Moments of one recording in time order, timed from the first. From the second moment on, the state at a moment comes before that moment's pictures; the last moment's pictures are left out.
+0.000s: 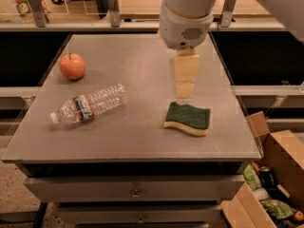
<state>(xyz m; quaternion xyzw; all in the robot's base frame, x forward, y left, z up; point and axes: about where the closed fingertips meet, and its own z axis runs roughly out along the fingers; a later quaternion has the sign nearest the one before) 0.515 -0.053 0.952 -0.77 0.63 -0.04 0.10</state>
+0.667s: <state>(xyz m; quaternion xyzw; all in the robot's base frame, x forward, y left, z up) 0.507 0.019 0.912 -0.81 0.58 0.01 0.08</state>
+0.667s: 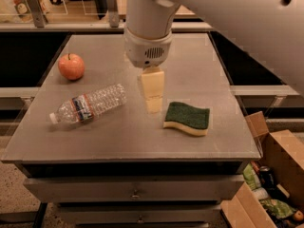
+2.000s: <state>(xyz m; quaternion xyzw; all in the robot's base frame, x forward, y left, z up) 0.508 0.125 0.884 -0.85 0.52 0.02 0.09</state>
